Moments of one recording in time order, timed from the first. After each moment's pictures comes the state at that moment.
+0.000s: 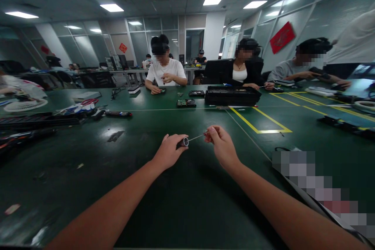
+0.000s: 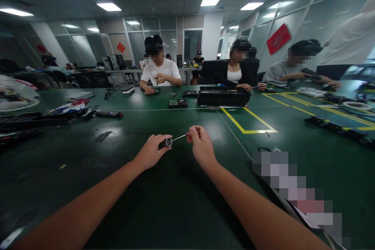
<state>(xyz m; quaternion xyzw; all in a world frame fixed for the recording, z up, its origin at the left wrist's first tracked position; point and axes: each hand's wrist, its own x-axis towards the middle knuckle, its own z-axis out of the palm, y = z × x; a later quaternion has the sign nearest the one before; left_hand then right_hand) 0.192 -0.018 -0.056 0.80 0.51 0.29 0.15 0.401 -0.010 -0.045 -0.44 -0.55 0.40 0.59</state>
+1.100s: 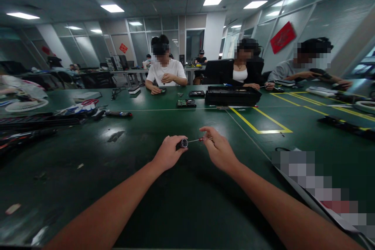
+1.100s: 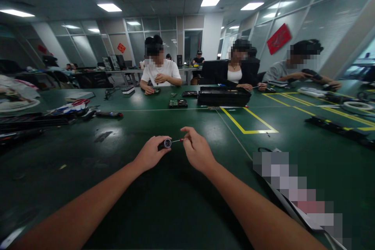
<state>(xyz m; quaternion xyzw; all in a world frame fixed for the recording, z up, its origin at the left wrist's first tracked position) 0.193 -0.021 -0.055 0.80 0.50 0.29 0.13 0.404 -0.027 -0.029 -0.46 -0.76 0.19 0.43</state>
